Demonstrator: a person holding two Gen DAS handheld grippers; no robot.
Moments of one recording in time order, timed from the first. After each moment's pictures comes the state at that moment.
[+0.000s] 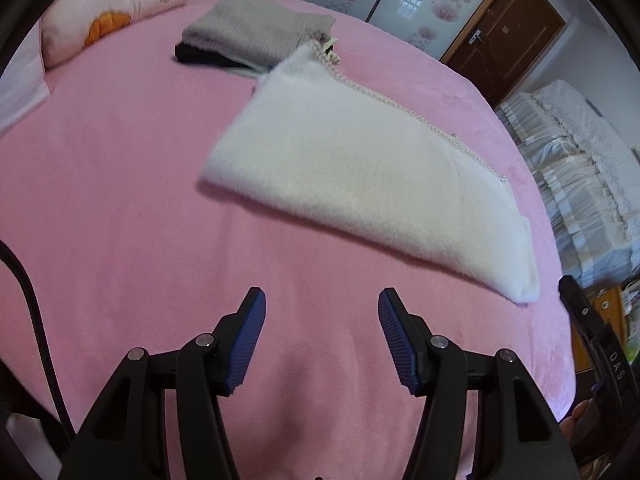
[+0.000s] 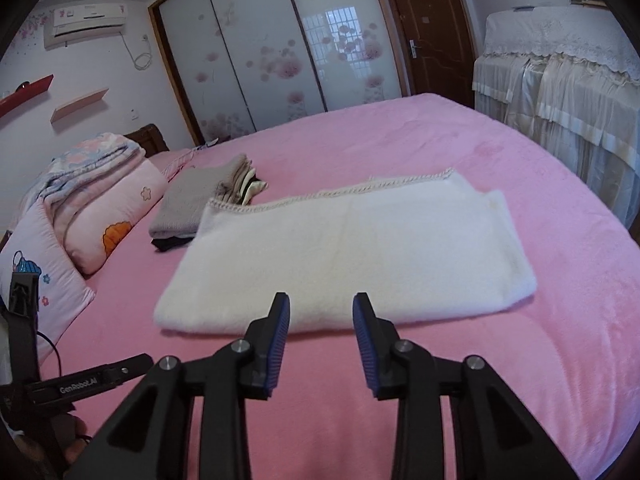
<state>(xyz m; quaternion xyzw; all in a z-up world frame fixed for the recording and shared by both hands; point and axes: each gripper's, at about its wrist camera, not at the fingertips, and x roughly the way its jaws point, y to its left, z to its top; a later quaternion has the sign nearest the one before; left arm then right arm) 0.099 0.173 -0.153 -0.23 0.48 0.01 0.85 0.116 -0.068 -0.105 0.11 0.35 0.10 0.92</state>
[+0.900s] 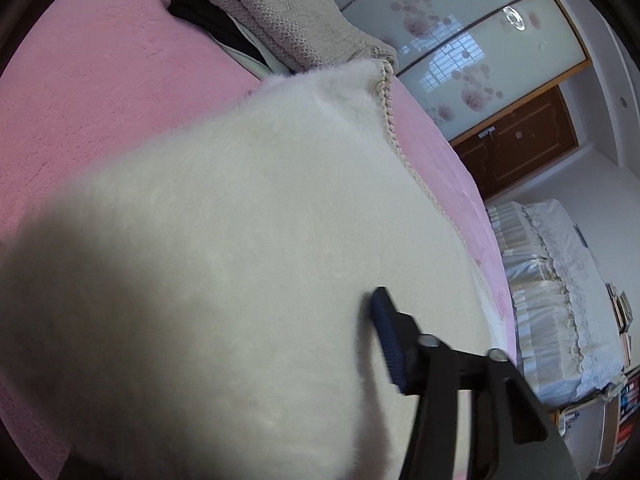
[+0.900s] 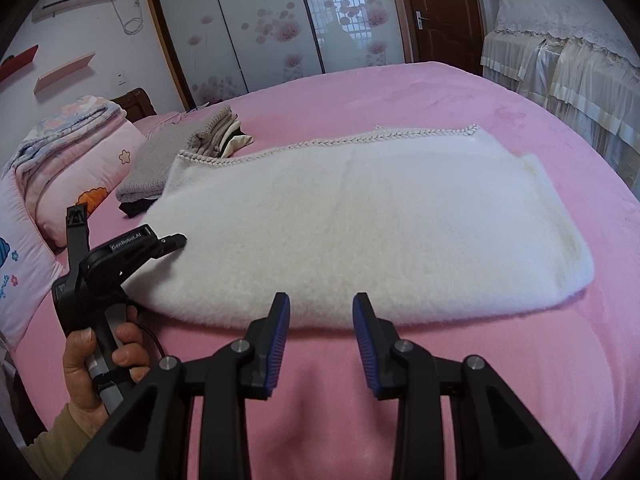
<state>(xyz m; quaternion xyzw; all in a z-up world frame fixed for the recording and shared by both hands) 0.263 0.221 -0.257 -0.40 0.37 0.02 0.83 0.185 -0.043 -0.168 0.07 0.40 0.10 0.91</state>
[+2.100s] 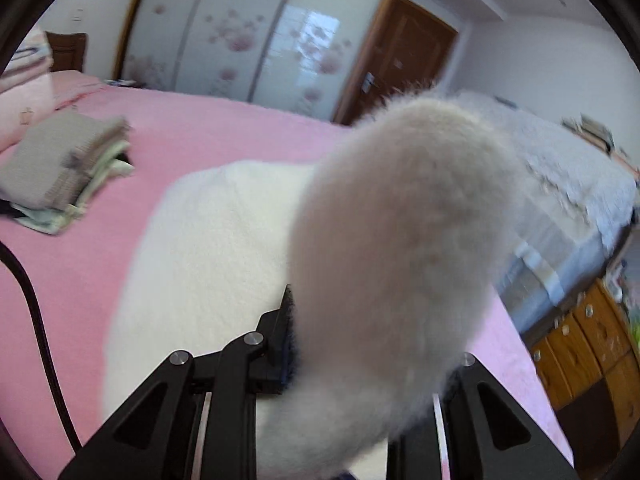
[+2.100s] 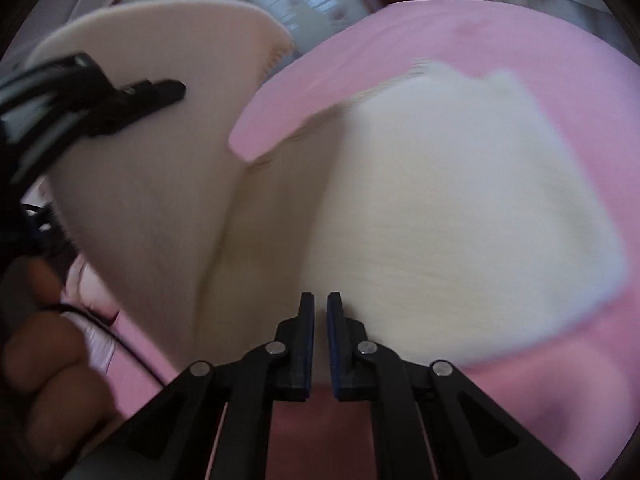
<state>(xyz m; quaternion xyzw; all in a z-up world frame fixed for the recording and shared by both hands) 0.304 -0.104 -0.123 -0.14 0.33 -0.11 0.93 0.210 -0.203 -0.220 0.28 0.43 0.09 0.86</state>
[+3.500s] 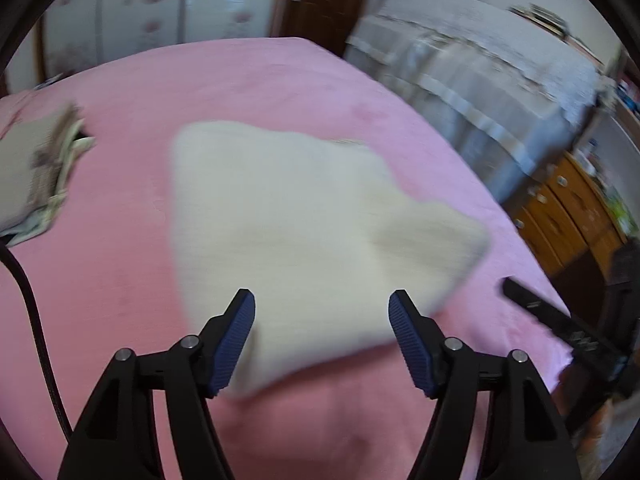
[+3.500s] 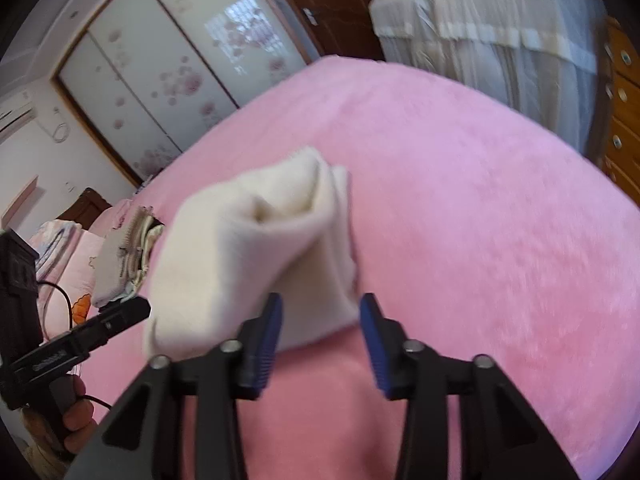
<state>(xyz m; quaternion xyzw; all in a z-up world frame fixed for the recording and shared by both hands) 0.247 -0.072 -0.100 -0.03 0.45 -0.18 0.87 0.141 -0.296 -0.138 0.23 0.37 0.02 0.90</state>
